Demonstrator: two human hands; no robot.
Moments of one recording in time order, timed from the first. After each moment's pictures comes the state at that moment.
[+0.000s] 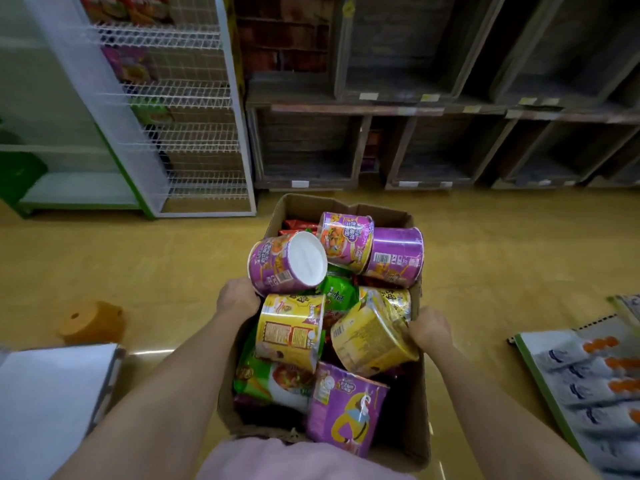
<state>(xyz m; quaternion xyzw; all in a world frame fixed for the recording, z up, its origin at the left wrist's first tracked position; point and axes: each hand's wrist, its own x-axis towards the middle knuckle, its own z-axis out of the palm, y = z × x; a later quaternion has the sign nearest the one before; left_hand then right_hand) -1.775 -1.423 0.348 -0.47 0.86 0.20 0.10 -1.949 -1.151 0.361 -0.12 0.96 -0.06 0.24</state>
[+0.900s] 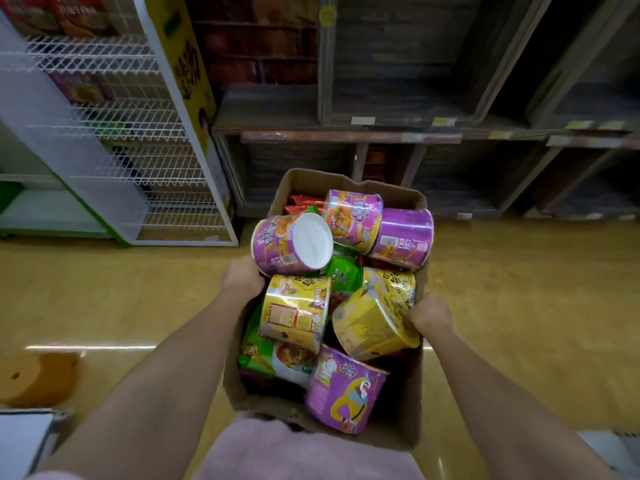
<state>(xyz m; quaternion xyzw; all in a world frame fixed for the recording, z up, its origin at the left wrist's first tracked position) -2.151 -1.543 0.371 -0.48 0.86 0.15 0.11 -2.337 -1.290 0.356 -0.09 0.96 -0.12 0.24</state>
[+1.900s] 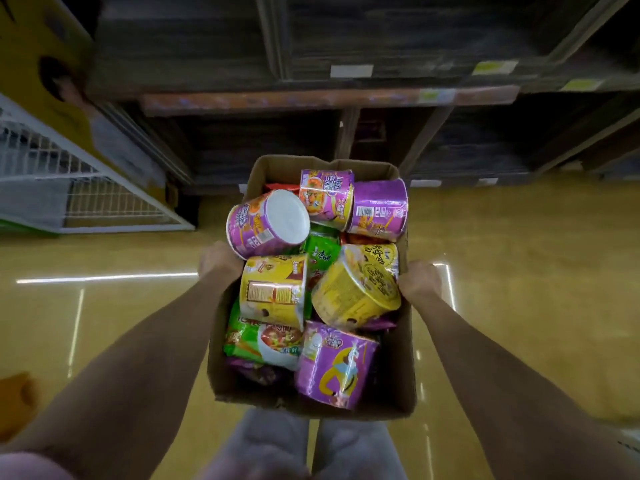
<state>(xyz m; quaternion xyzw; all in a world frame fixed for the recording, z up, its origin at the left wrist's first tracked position) -2.433 -1.749 0.240 -0.53 0.79 0.18 0.23 -2.625 -1.505 0.244 -0.10 0.94 -0.02 0.33</state>
